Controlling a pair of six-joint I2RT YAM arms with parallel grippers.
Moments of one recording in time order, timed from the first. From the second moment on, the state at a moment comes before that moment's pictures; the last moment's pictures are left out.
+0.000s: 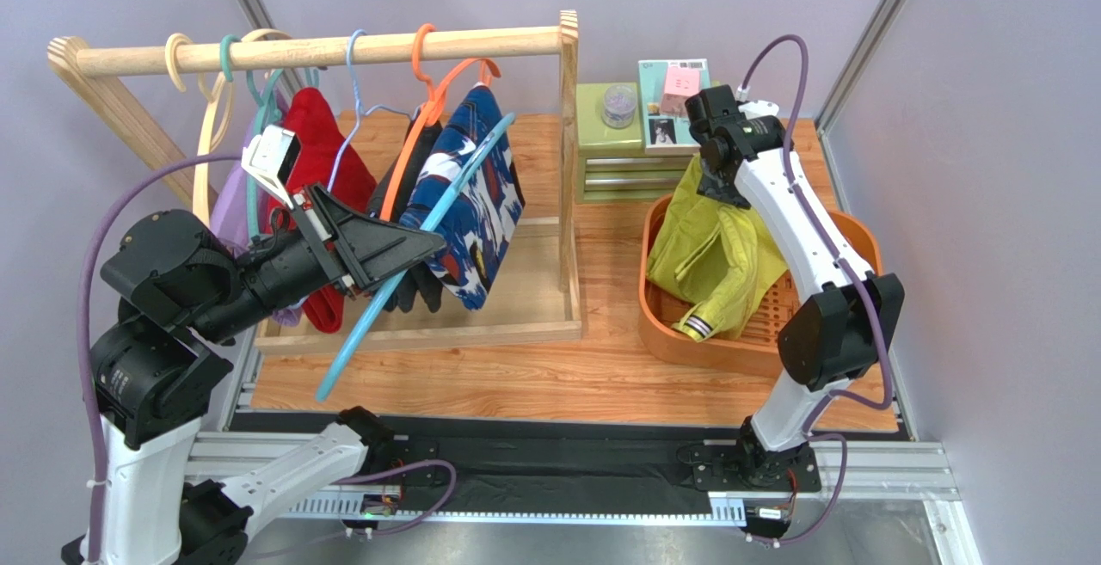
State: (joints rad) left arm -0.58 0.86 1.71 -0.86 0.37 -1.09; right arm 0.28 1.73 1.76 -1.14 0.56 0.63
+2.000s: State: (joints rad) left arm -0.58 0.64 1.30 -0.41 0.24 -1.45; right arm 1.50 1.63 2.17 -0.78 0.24 0.48
